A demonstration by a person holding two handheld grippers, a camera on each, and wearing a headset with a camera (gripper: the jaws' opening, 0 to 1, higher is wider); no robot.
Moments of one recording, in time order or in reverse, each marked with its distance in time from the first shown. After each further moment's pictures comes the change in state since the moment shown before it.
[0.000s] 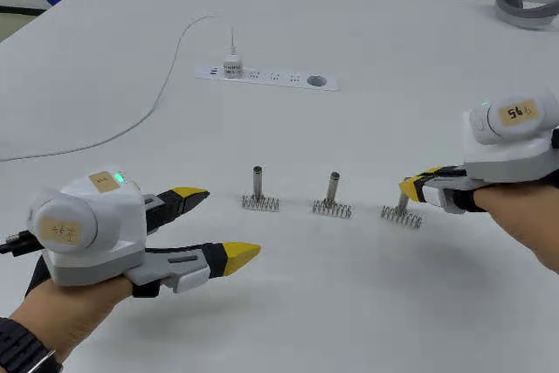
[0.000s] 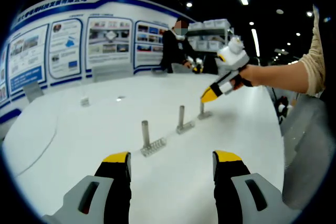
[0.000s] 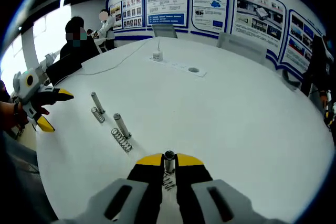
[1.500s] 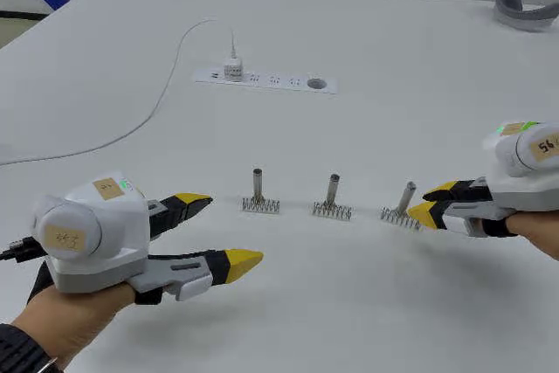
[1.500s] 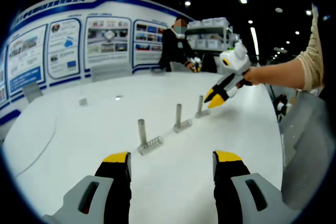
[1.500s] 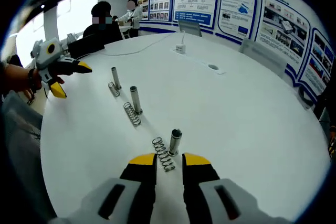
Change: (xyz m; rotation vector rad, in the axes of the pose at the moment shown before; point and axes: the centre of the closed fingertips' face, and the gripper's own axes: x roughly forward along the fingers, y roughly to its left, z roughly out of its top) left arm -0.001 -0.006 -0.003 0.008 0.011 -0.006; right arm -0.011 0.009 -0.029 -0.193 0.041 0.142
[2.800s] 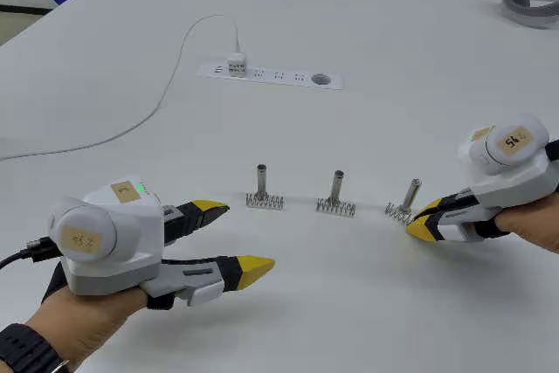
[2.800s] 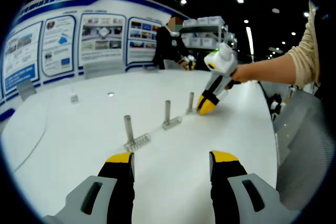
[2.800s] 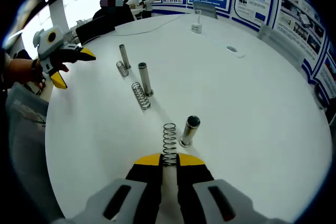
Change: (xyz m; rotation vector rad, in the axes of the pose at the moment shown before) left arm 0.006 -0.016 -0.008 -0.007 0.018 -0.056; right arm 0.014 0.014 -0.020 -0.026 0.142 0.115
